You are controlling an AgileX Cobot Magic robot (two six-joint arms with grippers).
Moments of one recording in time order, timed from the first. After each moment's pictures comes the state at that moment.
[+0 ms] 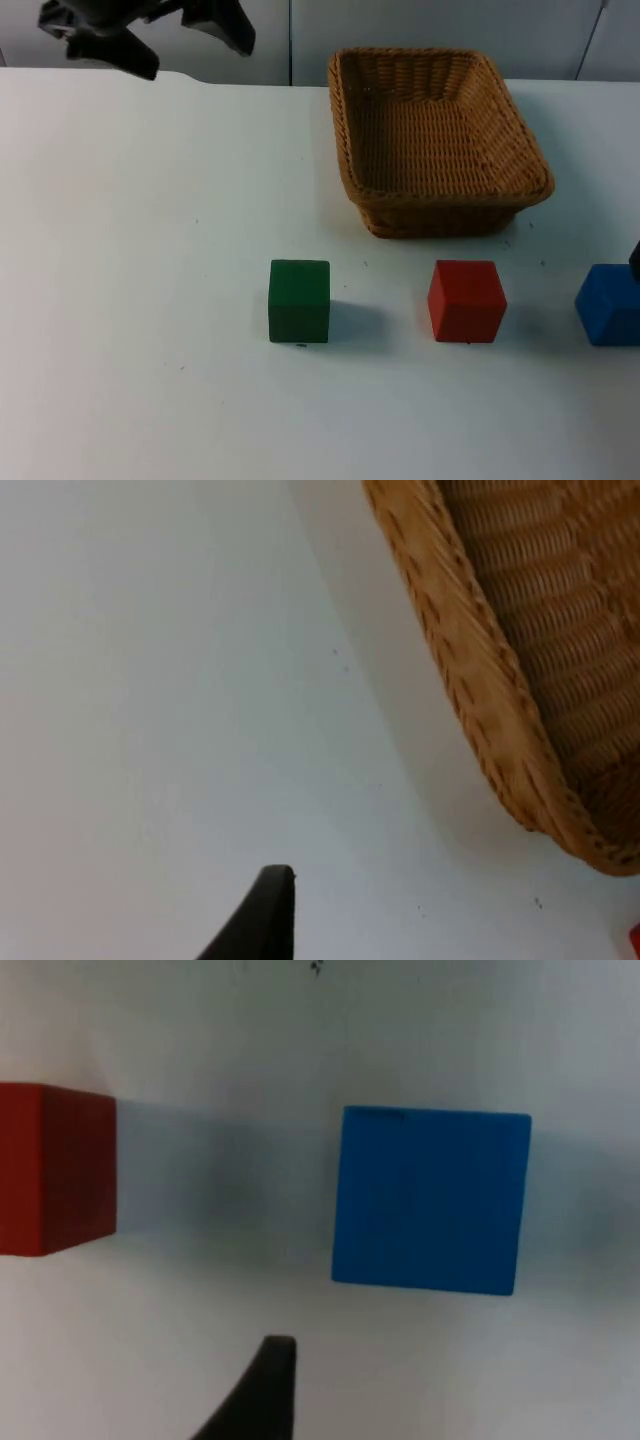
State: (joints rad) right arm 0.06 1.59 -0.81 0.13 0.60 -0.10; left arm -0.17 1.99 -1.49 -0.80 0.72 0.61
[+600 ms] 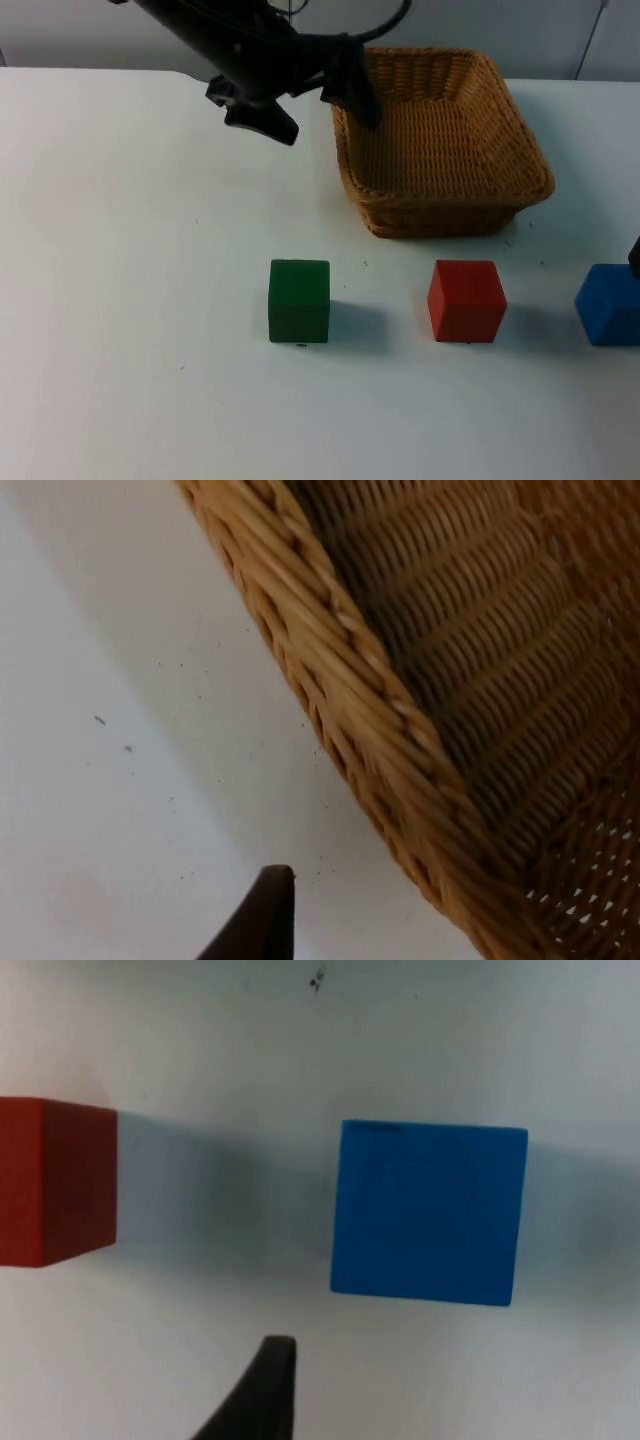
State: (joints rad) right arm 0.06 1.59 -0.81 0.13 0.60 -0.10; left arm -0.32 2.43 -1.97 -0.81 0.86 0.57
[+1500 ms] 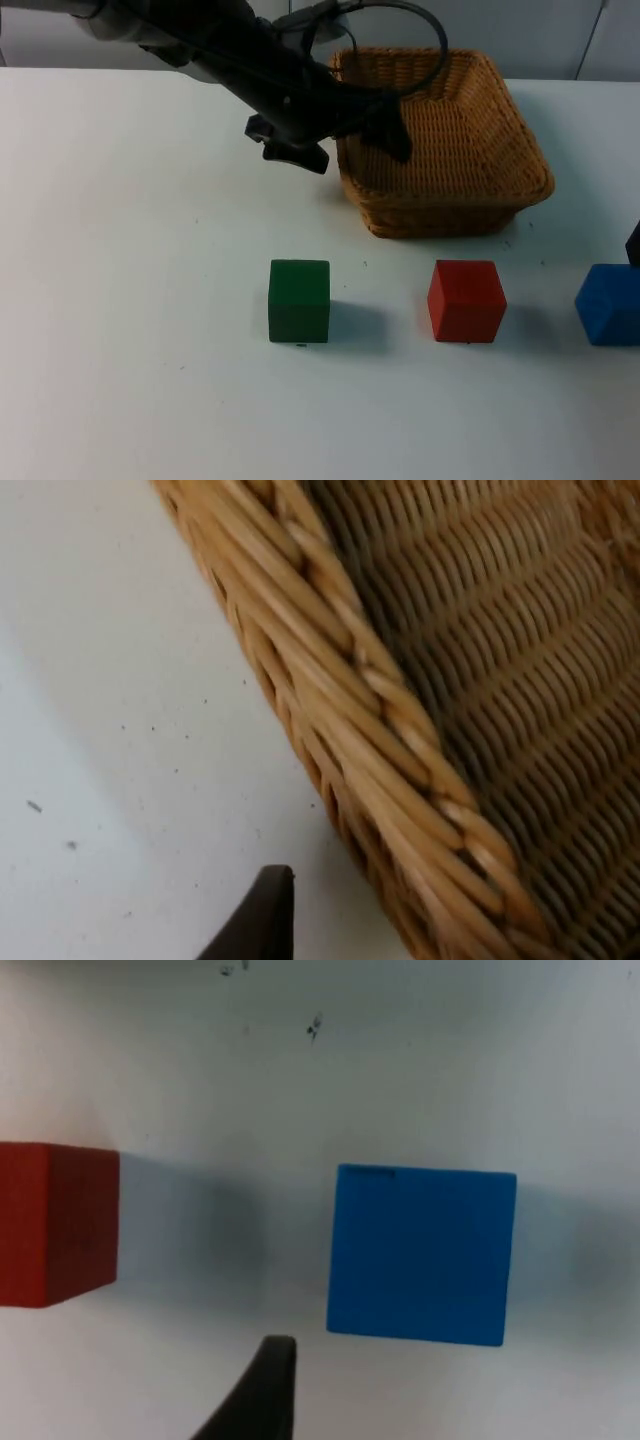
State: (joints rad) right arm 0.06 1.59 -0.81 0.13 0.55 -0.10; left arm -0.39 2.54 -2.02 -0.85 0.72 0.56
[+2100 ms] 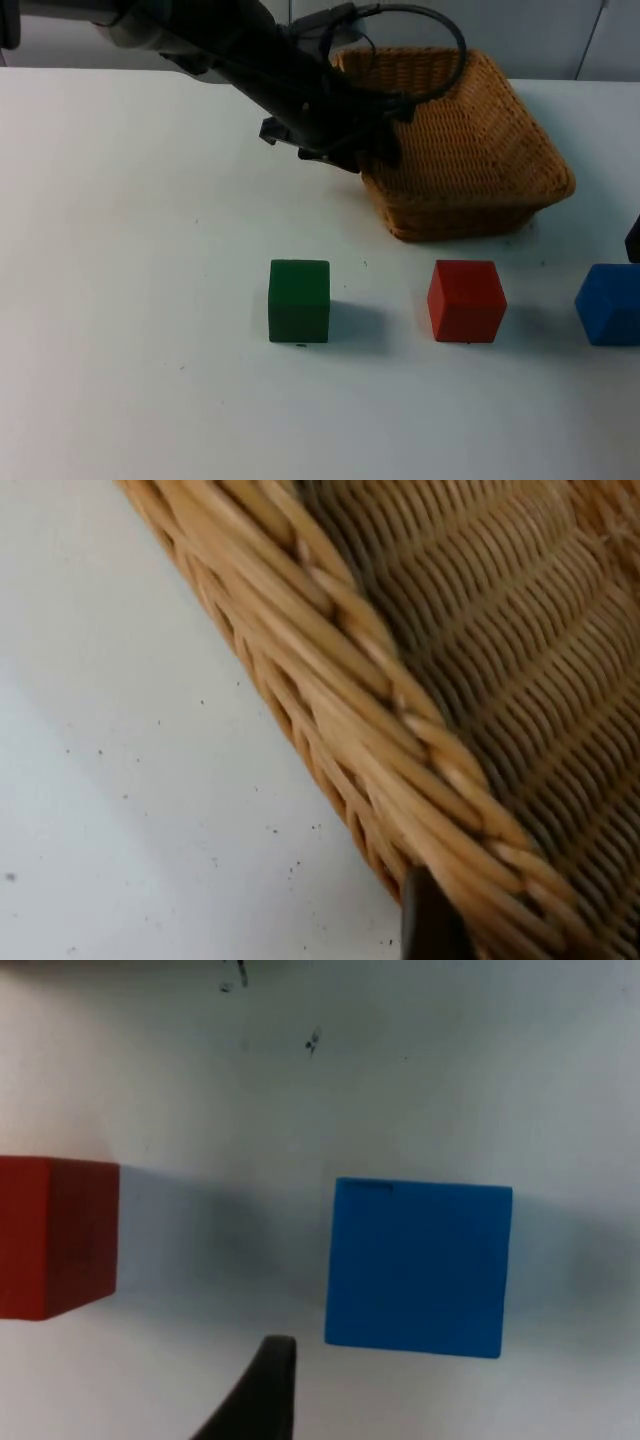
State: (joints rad) right arm 0.06 1.59 -0.81 0.13 0.54 -0.10; left arm -0.42 2.54 -2.02 -0.84 0.67 0.54
